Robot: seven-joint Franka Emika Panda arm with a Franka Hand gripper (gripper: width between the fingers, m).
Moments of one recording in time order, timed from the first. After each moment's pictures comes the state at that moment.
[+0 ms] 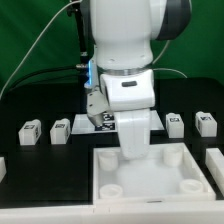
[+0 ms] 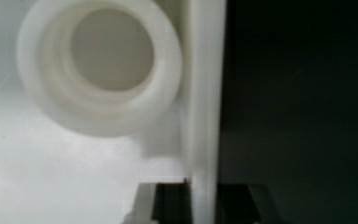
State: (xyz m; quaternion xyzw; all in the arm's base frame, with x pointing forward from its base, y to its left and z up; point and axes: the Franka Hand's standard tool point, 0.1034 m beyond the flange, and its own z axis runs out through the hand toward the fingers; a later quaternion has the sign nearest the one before) arm 0.490 0.029 0.020 -0.70 -0.71 0.02 0.05
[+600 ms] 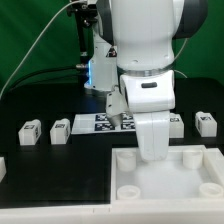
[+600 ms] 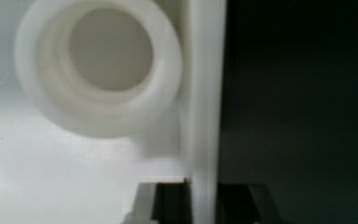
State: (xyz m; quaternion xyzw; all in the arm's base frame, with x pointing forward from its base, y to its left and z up) arm 0.490 0.049 0.019 -0.71 -0.70 0.02 0.06
